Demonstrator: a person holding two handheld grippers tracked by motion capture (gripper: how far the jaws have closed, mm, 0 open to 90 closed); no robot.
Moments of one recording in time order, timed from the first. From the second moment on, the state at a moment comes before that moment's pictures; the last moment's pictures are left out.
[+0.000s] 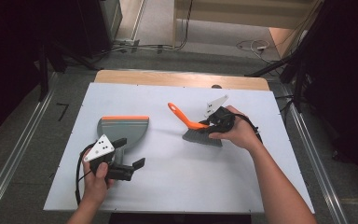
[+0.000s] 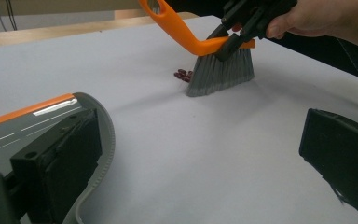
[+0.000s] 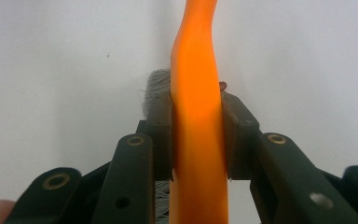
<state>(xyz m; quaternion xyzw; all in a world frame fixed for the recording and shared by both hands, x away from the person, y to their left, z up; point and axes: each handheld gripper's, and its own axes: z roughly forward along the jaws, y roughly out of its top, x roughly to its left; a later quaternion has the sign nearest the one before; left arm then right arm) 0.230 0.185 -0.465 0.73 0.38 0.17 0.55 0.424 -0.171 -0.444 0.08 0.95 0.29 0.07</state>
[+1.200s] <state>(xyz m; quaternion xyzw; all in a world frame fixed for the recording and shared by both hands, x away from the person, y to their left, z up) 0.230 0.186 -0.465 0.72 0.37 0.17 0.55 0.429 -0.175 -0.431 0.17 0.93 0.30 0.08</state>
